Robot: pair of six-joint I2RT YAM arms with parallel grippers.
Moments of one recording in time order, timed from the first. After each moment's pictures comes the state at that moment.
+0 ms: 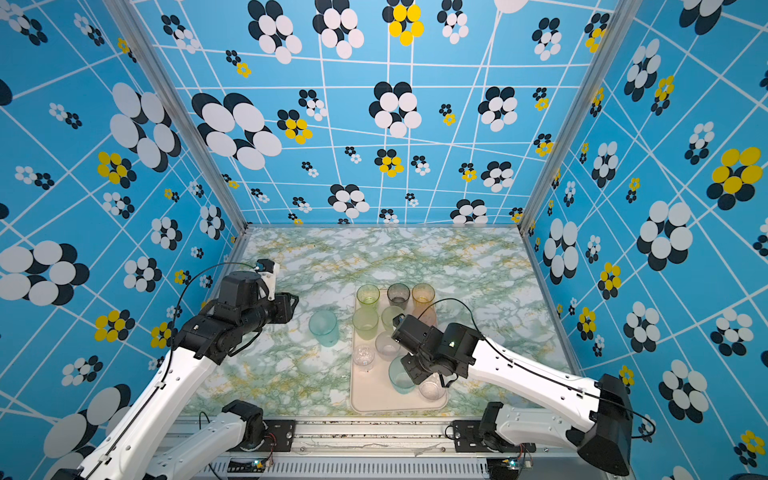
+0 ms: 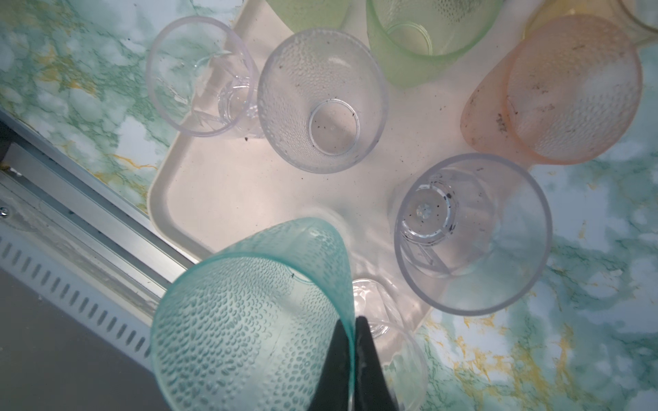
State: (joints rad) left arm -0.30 0.92 0.95 -0.74 0.03 -0.29; right arm 1.04 1.15 0.96 -1.04 0.14 0.38
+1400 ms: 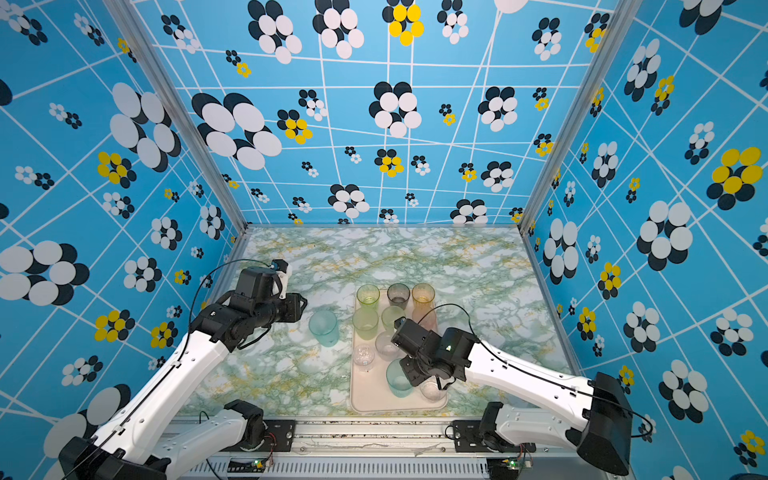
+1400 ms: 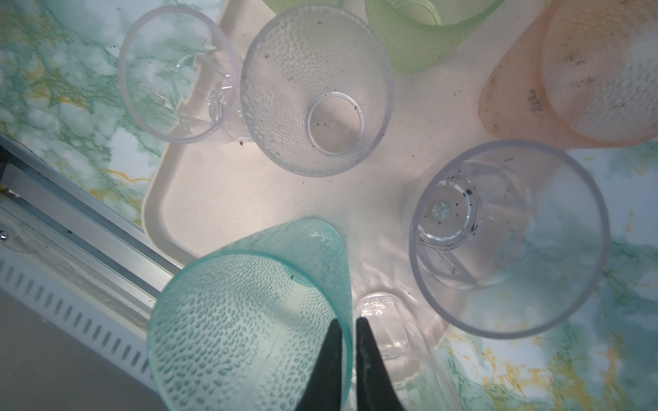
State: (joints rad) left arm -0.34 1.03 0.96 -0.76 0.04 -0.29; right arm 1.04 1.15 0.89 -0.96 0.12 0.44
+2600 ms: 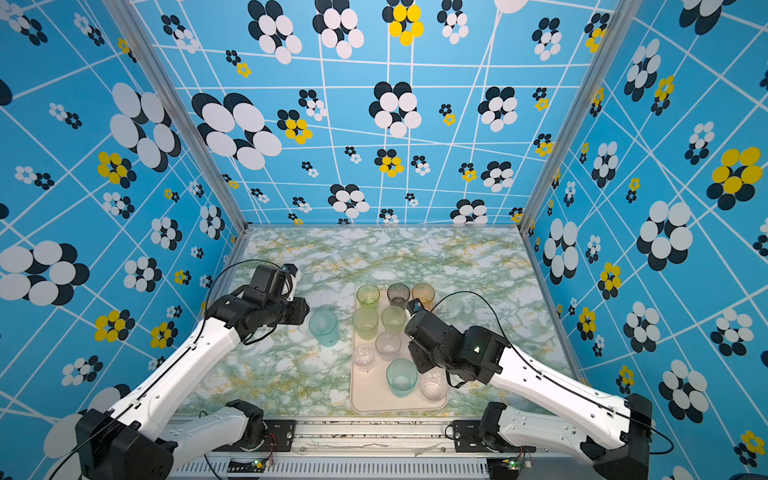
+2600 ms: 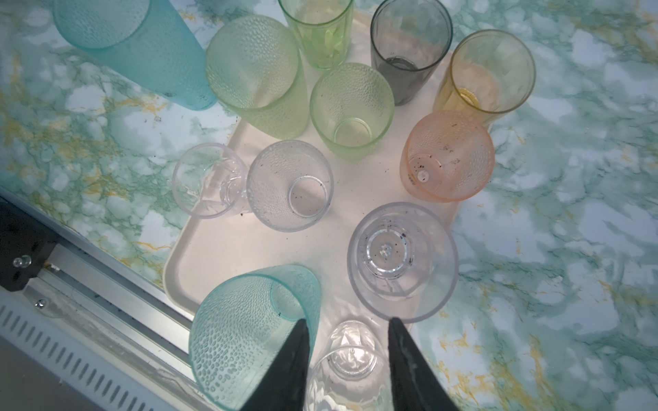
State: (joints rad) left arm -0.35 1.13 0.98 -0.82 0.03 -0.26; right arm 1.00 1.01 0.99 -1.00 0.30 0.44
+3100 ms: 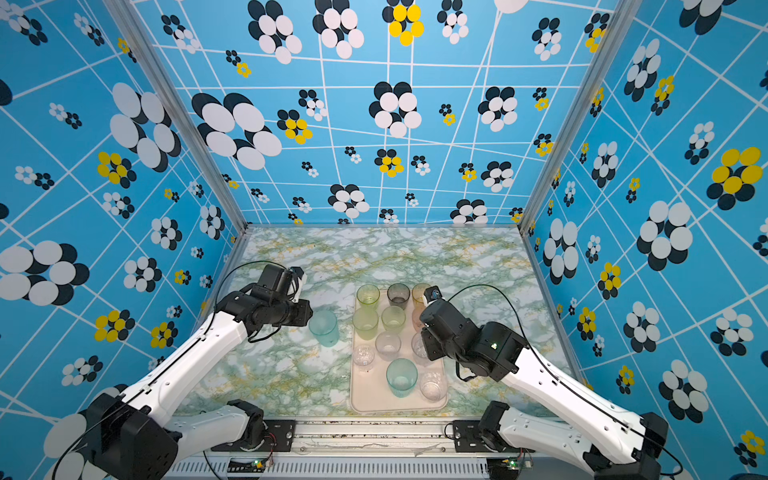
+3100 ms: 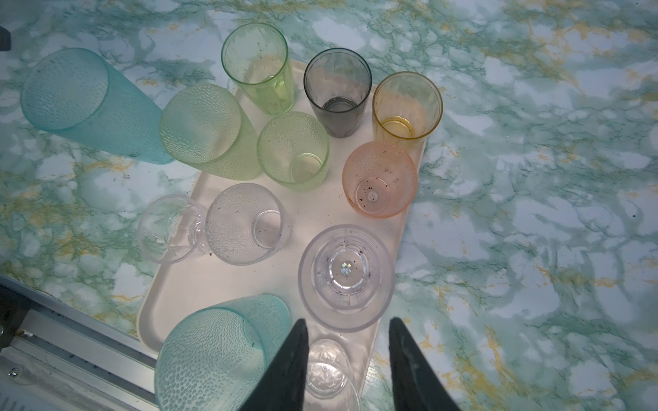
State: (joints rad) left arm -0.37 1.21 0.98 -0.82 0.07 -0.26; right arm 0.91 0.96 1.03 -1.03 0.35 0.42
